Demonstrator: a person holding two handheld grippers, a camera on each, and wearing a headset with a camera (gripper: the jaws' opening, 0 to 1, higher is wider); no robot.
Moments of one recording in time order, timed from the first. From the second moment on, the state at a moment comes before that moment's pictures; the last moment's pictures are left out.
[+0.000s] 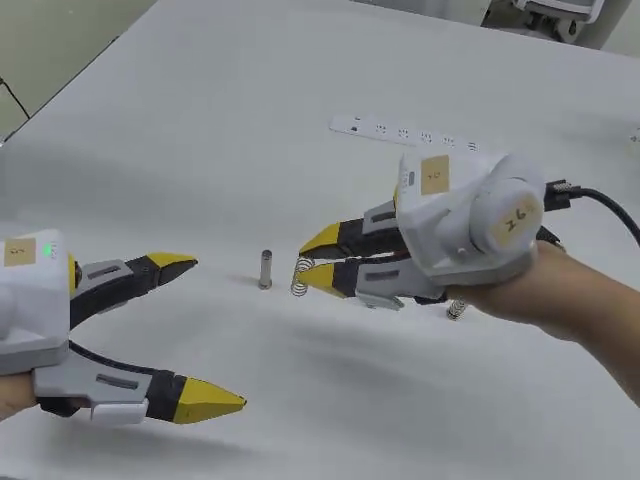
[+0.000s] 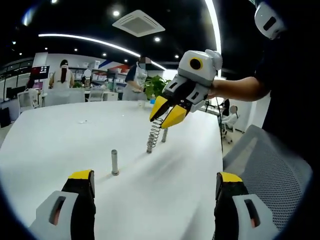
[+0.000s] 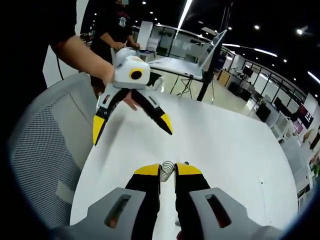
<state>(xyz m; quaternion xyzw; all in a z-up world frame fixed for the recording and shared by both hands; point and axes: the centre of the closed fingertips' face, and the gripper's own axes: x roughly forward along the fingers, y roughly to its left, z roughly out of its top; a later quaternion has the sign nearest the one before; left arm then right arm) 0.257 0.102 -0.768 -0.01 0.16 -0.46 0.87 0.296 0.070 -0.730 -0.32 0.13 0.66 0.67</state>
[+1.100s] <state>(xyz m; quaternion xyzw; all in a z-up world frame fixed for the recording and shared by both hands) 0.259 0.107 -0.770 -0.01 0.16 -0.45 0.88 0.344 0.107 -0.744 -0.31 0.15 0.64 0.68</state>
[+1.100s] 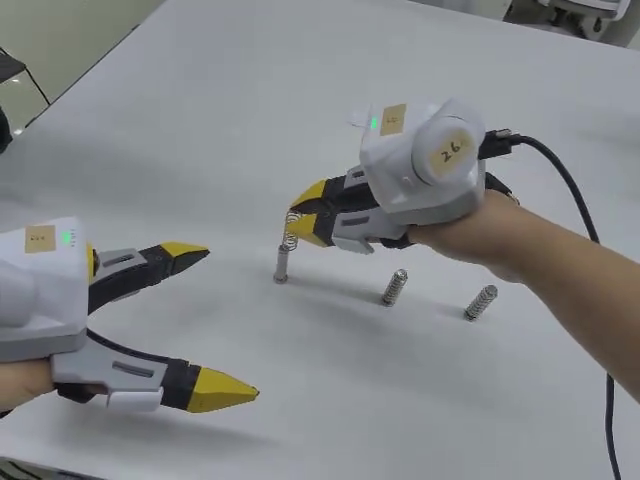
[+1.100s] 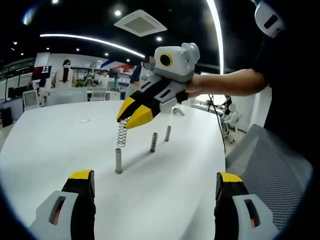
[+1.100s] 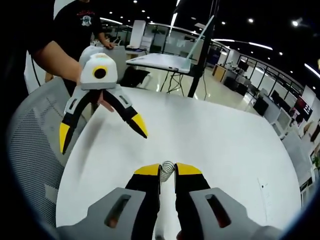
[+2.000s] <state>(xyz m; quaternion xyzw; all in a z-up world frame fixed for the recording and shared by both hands) 0.260 0.109 -0.772 -0.01 0.16 -0.45 0.88 0.343 0.109 -0.776 -0.30 0.19 0.64 0.68</state>
